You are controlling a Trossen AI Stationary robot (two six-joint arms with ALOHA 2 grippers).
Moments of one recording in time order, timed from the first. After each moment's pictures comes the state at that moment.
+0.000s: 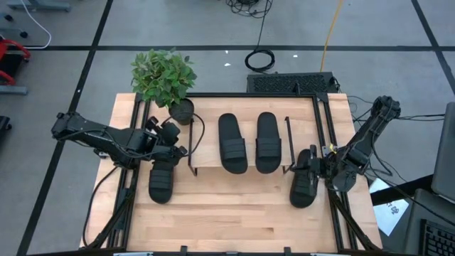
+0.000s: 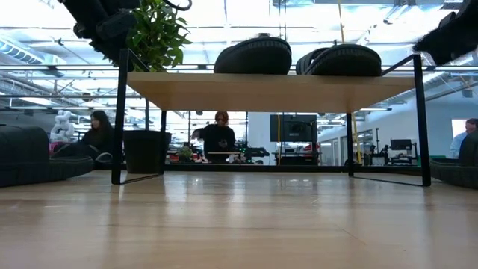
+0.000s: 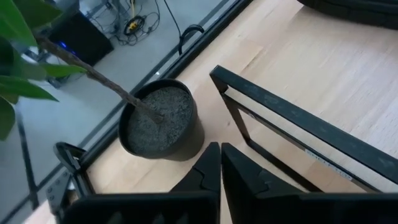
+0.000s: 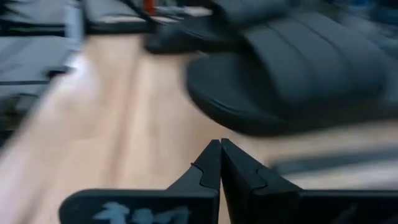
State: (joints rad) left arm -0.23 1.18 1.00 -1.10 -0.85 -0.77; right arm 0.90 0.65 0.42 -0.41 0.91 0.53
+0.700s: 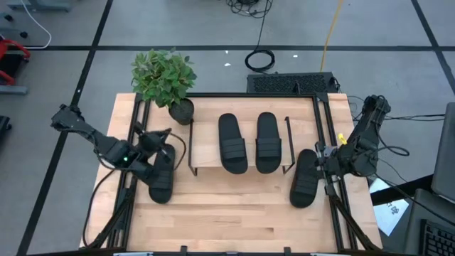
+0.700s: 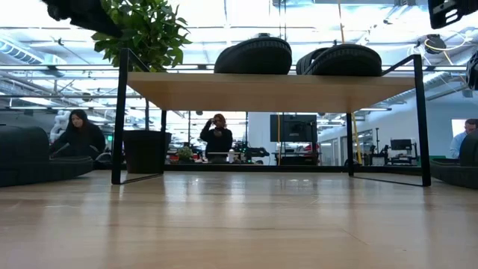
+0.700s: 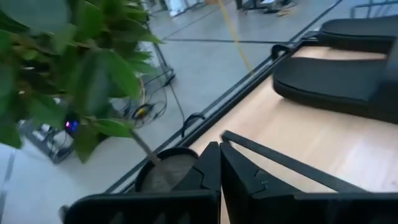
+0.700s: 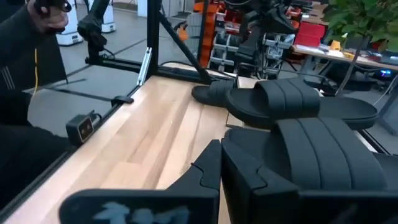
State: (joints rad) left arm -0.54 1.02 0.88 -1.09 -1.25 -0.91; right arm 1.00 0.42 0.44 -0.32 0.86 0.11
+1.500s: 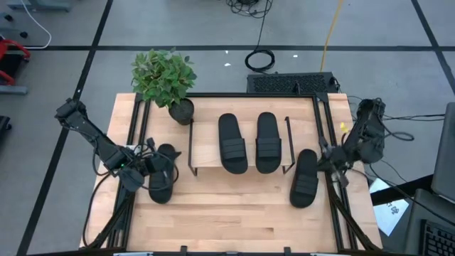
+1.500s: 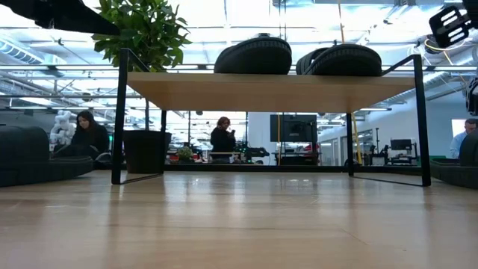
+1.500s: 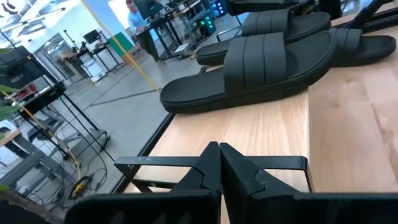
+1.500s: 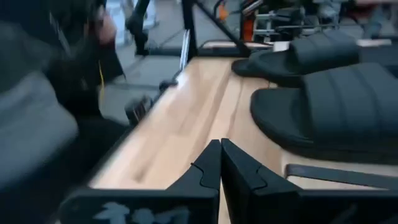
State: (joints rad) left arm -0.73 0.87 0.53 -0.20 -1.16 -0.11; right arm 1.00 0.19 0.51 -0.68 0.64 0.36
